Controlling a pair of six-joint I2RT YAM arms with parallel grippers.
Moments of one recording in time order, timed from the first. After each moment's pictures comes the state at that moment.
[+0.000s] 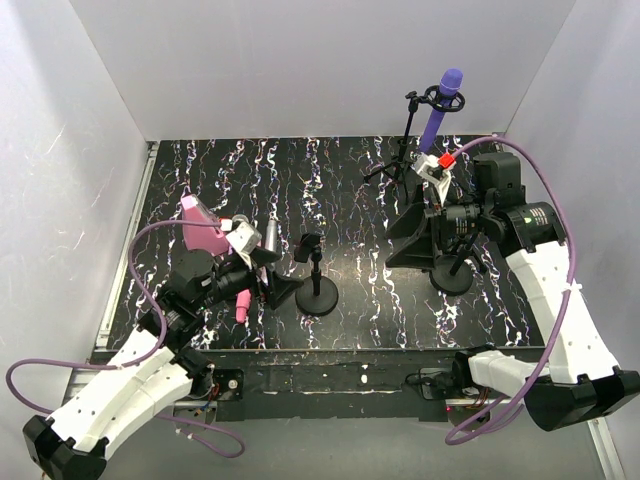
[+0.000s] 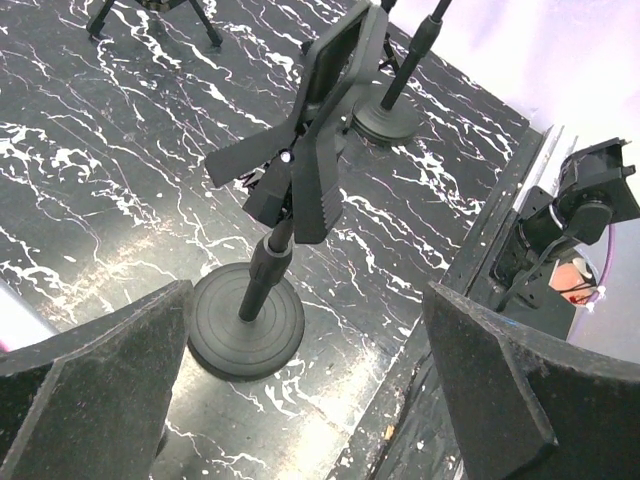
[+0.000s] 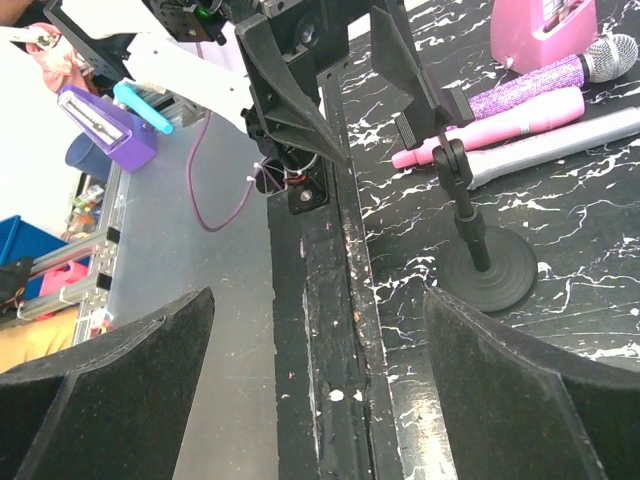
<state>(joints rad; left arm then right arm) -0.62 0.63 0.58 -0.10 0.38 -0.22 0.28 1.12 1.38 -0.95 -1.28 -0.21</state>
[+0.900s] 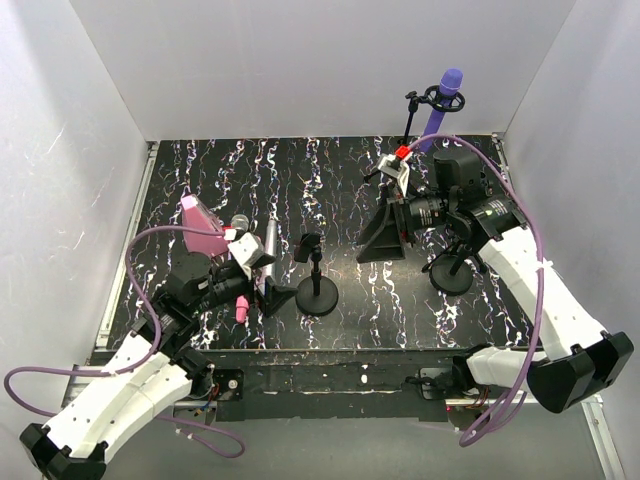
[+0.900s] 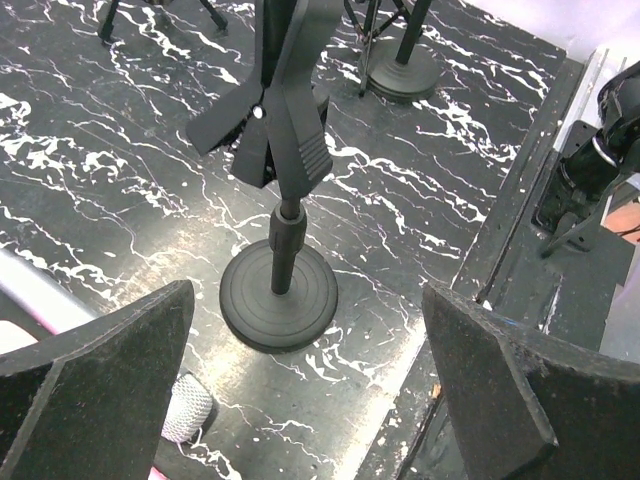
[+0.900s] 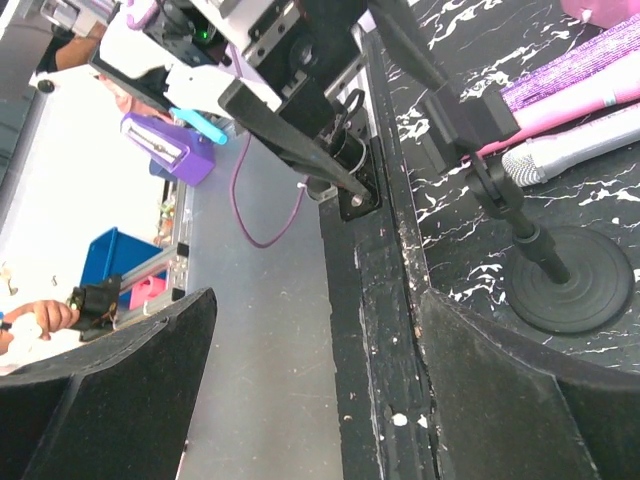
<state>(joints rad) -0.62 0.59 0.61 -0.25 0.40 -0.03 0.46 1.21 1.33 -0.70 -1.20 0.13</state>
